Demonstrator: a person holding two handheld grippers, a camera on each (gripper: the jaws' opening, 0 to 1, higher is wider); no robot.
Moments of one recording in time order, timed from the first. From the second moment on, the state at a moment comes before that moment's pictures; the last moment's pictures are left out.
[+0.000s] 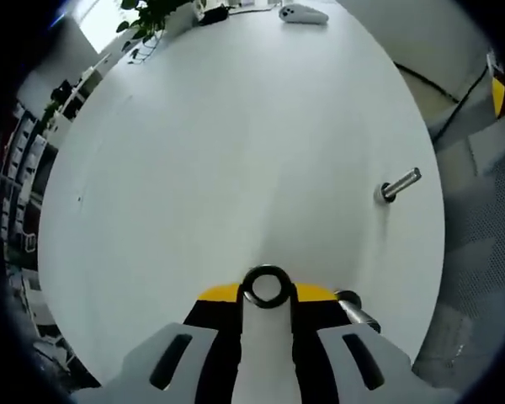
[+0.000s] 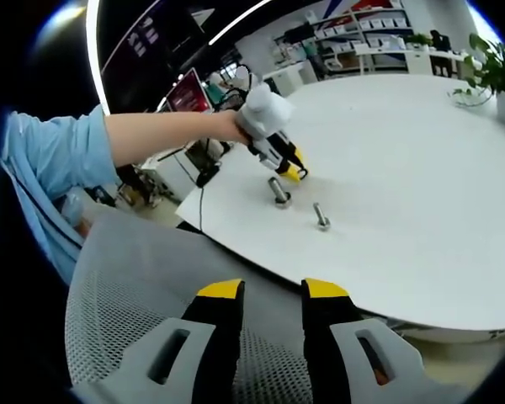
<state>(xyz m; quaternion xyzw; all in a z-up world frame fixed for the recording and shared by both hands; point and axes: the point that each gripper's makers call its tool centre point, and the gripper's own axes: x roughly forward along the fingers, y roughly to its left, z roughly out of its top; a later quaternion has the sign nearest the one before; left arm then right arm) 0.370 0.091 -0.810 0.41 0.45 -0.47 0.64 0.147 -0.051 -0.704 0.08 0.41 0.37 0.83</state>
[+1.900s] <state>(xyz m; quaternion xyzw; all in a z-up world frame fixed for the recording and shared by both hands) 0.304 0.098 -0.823 0.43 0.48 -0.48 0.60 0.145 -0.050 -0.702 0.08 0.41 0.37 0.83</state>
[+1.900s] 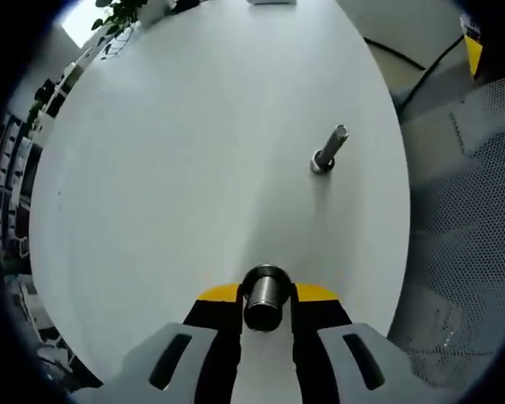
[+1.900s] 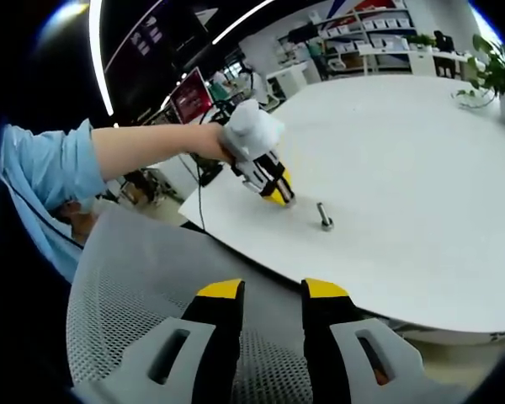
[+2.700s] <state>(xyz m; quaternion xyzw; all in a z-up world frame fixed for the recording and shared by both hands) 0.255 0.199 -0.621 0.30 0.31 -0.34 0.84 0.133 -0.045 -0.708 0.05 0.44 0.40 0.80</state>
